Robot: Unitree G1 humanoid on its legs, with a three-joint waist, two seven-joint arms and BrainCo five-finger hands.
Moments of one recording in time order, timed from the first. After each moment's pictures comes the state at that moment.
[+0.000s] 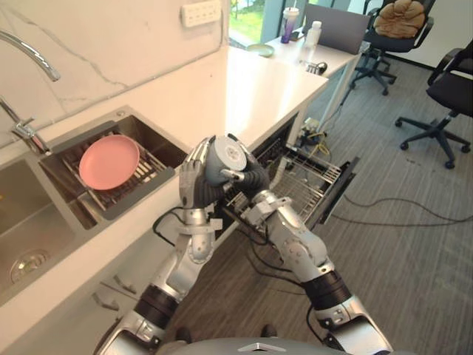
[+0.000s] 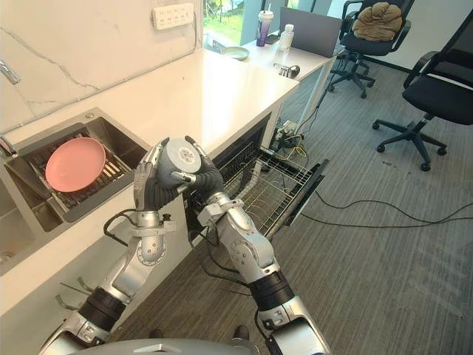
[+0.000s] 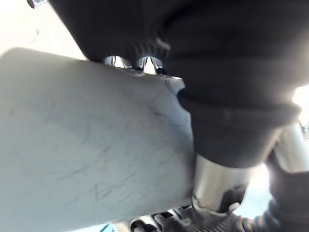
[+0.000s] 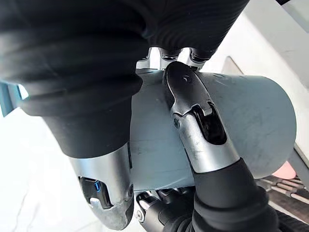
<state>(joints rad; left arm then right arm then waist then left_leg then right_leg) -0.22 0.06 -0.43 0.10 0.68 -0.10 0.76 -0.33 -0.13 0.31 -0.06 0.73 0.14 0.04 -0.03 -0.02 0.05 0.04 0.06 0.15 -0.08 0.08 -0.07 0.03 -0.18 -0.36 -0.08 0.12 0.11</state>
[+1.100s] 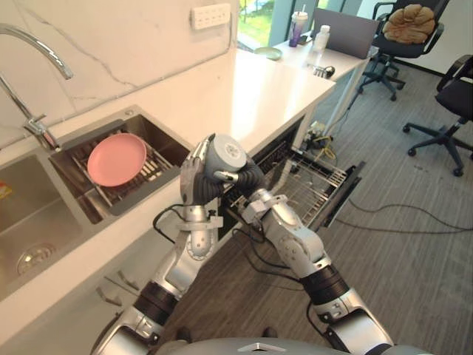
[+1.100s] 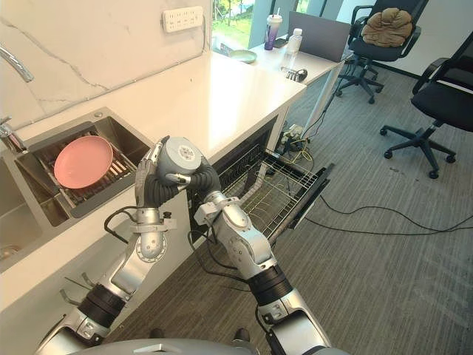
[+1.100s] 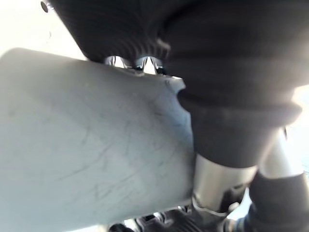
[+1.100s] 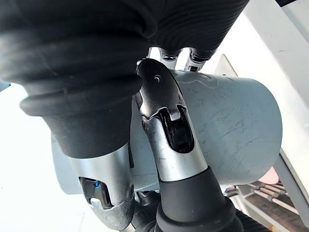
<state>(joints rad) -0.24 0.07 -0.44 0.09 0.59 -0.10 0.74 -0.37 -0.14 0.35 -0.02 0.68 0.13 0.00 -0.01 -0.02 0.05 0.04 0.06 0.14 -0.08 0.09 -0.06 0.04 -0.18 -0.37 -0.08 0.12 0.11</state>
